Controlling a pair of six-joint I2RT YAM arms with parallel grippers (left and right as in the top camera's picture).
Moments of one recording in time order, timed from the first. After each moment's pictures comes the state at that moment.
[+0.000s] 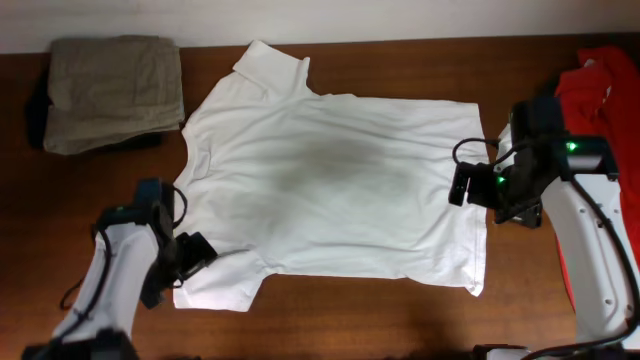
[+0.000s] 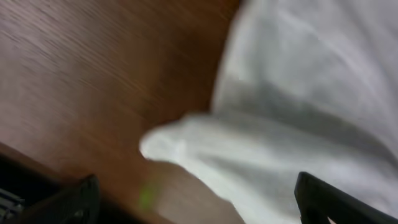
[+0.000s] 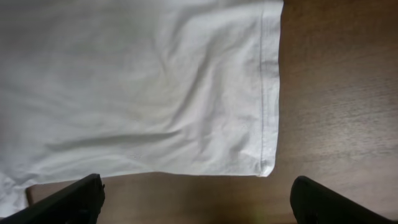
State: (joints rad) left arm 0.13 1.45 0.86 -1.09 -0.06 -0.57; right arm -0.06 1.45 1.33 -1.30 -0.12 0.27
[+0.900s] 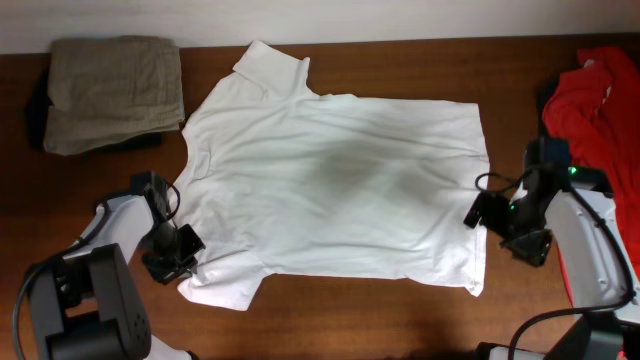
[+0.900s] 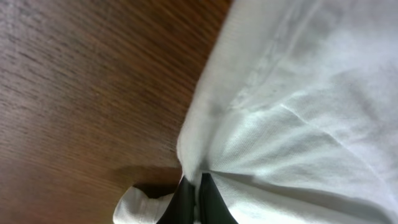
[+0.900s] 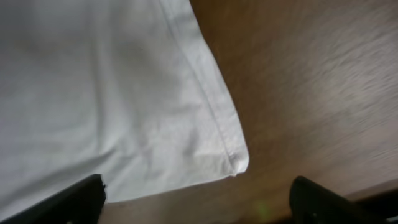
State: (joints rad) left arm 0.20 1.75 0.91 -0.96 0.08 -0.44; right arm -0.23 1.46 1.03 -1.16 -0.09 0.39
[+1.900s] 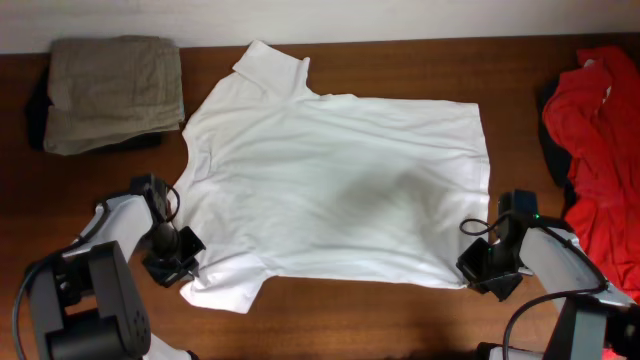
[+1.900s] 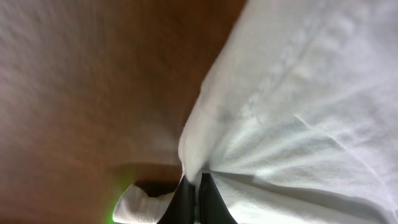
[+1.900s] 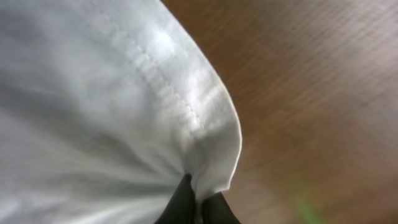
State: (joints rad) left arm 0.21 1.75 0.91 -1.00 0.11 -0.47; right arm -0.23 1.46 0.65 -0.88 -0.14 0.64
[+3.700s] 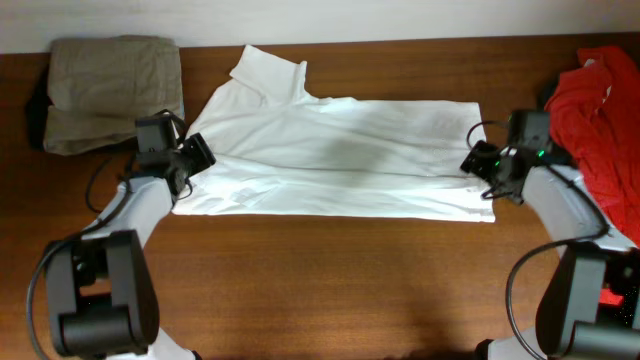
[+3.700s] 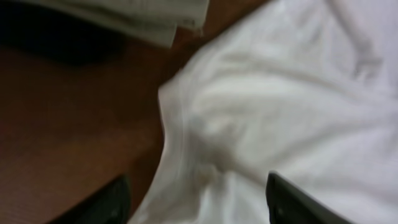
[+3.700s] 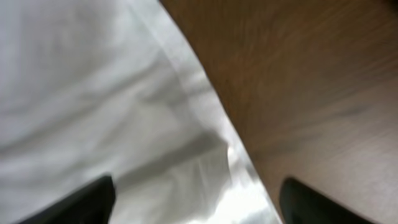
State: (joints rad) left arm 0.09 1.80 1.05 -0.15 0.03 -0.34; right arm -0.18 1.69 1.13 -0.58 0.02 0.45
